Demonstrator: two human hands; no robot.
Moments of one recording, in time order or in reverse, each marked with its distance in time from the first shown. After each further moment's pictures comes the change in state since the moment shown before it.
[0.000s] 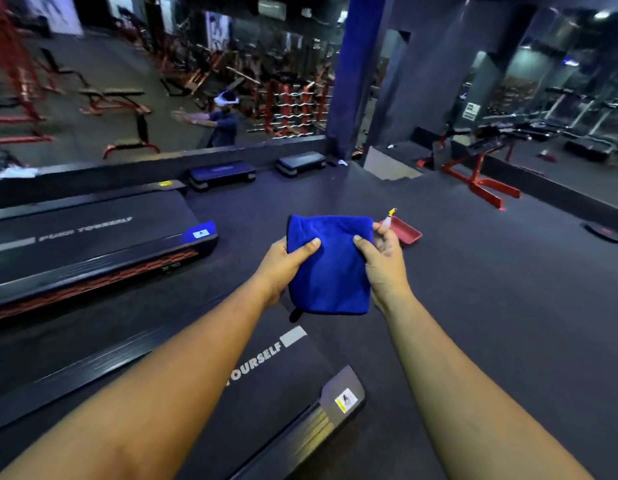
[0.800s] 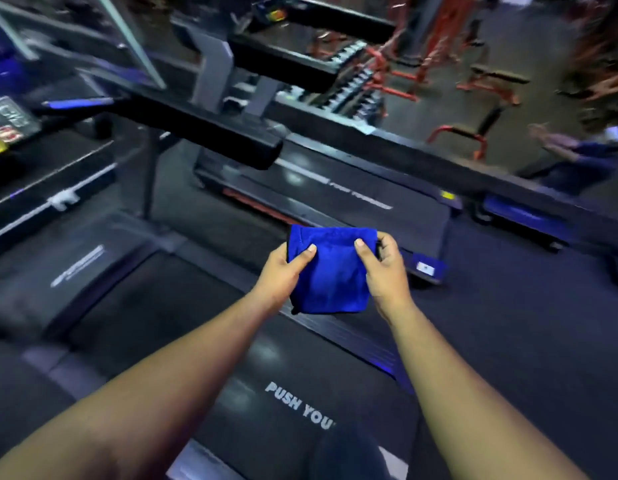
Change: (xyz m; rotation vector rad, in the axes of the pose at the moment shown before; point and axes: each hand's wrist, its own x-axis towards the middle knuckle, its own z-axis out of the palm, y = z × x) left_hand 0.097 0.073 -0.274 -0.004 1.218 0.138; right_hand 0.221 0.091 0.422 -0.121 -1.179 0.111
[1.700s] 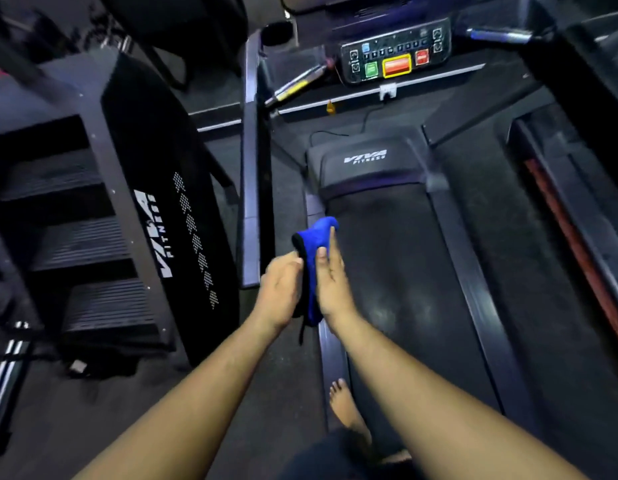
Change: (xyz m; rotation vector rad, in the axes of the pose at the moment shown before) left_hand -0.260 0.090 -0.258 0.334 0.999 -0.146; right_hand -0.222 -0.060 0.378 -0.086 -1.170 0.189
